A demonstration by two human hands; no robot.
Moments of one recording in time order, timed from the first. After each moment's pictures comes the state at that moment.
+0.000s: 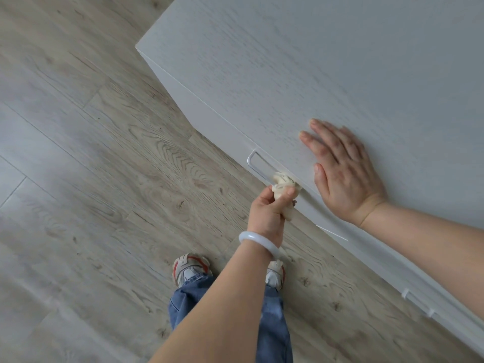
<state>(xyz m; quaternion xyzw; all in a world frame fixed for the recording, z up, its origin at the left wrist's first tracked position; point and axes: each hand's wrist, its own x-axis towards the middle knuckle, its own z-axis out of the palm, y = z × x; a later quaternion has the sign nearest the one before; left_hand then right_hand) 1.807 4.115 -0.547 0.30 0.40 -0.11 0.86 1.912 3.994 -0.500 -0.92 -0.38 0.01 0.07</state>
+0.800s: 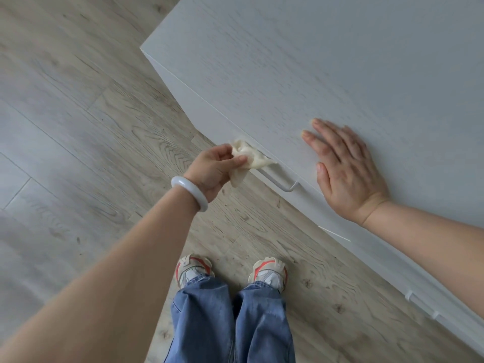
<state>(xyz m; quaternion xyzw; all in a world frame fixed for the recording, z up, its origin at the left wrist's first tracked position) 1.846 4.254 -0.530 0.50 0.33 -0.21 0.78 1.912 3.994 -0.500 -0.92 -0.38 0.01 0.07</state>
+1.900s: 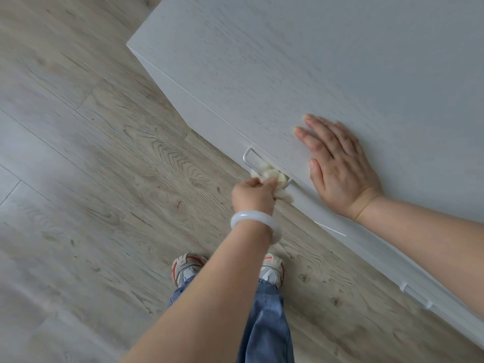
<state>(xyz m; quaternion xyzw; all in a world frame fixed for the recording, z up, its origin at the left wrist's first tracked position) 1.834 4.141 -0.518 0.42 0.58 -0.15 0.68 1.913 3.995 -0.502 -0.92 -0.38 0.00 0.07</state>
